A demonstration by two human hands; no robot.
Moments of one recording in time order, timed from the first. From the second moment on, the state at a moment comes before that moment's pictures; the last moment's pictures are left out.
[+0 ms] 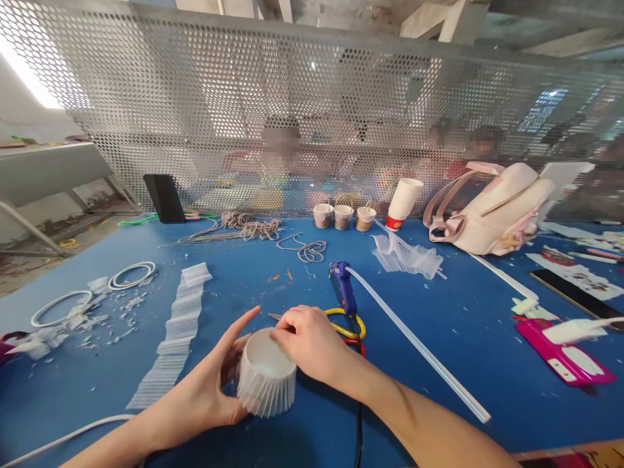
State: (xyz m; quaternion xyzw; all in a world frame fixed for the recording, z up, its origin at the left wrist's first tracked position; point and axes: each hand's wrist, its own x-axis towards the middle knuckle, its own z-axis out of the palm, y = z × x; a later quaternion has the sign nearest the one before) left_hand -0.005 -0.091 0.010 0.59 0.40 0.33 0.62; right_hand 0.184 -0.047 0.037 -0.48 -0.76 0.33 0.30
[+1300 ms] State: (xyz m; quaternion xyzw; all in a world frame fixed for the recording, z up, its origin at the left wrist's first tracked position) left_hand -0.032 -0.044 0.015 0.36 0.36 0.48 0.71; right_hand 0.186 -0.047 0.025 -0.23 -0.88 0.08 0.42
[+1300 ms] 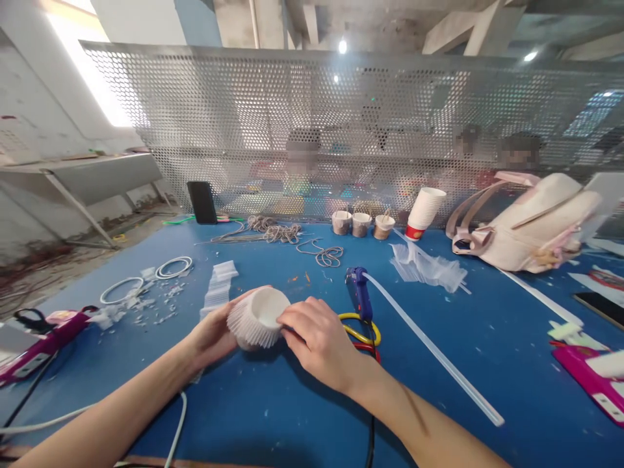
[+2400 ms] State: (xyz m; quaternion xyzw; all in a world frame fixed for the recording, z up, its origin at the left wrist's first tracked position) left_hand -0.081 -0.096 0.035 0.54 0.64 0.50 0.21; right_hand 0.254 -0.078 0.010 -0.35 -0.90 0.00 0.27
